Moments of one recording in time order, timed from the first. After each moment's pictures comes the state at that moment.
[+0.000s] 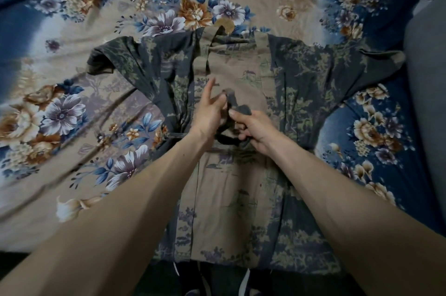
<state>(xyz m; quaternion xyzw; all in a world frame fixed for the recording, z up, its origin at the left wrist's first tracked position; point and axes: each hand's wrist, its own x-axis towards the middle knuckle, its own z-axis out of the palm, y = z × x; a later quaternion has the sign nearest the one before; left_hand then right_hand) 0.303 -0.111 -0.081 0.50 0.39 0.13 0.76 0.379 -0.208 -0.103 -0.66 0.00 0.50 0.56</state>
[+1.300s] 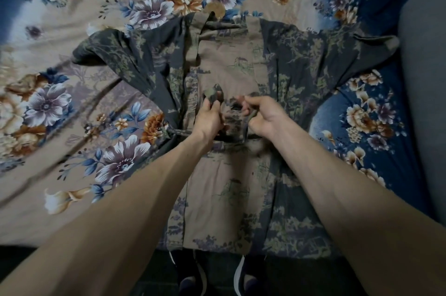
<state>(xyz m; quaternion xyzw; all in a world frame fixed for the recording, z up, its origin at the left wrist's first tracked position) 0.301 -0.150 -0.100 0.48 0.50 0.07 0.72 0.401 -0.220 -0.096 -0.51 0.24 0.50 0.66</state>
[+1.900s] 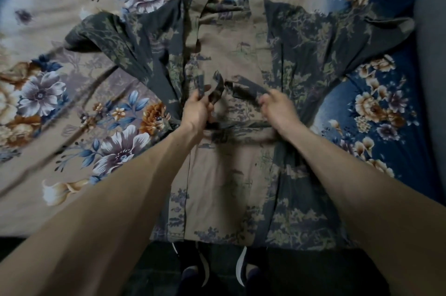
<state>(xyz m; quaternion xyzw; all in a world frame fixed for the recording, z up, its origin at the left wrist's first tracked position) 0.286 -0.128 -0.141 0.44 0.51 0.10 0.73 0.412 -0.260 -0.141 -0.85 -0.09 0.35 0.37</state>
